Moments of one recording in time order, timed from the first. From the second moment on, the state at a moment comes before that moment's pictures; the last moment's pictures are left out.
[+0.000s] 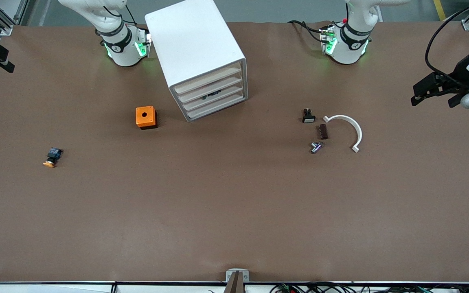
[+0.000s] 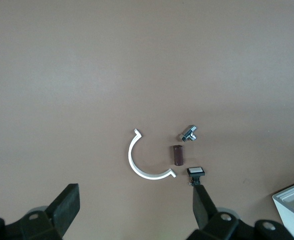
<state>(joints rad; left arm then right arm) -0.04 -0.03 -0.03 -1.57 -0.04 1.56 -0.02 -0.08 -0.15 0.00 -1.55 0.00 1.37 -0.07</state>
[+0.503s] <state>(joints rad) -0.04 -0.02 -0.03 -1.57 -0.04 1.56 -0.02 -0.08 -0.15 0.00 -1.55 0.00 1.36 -0.07</state>
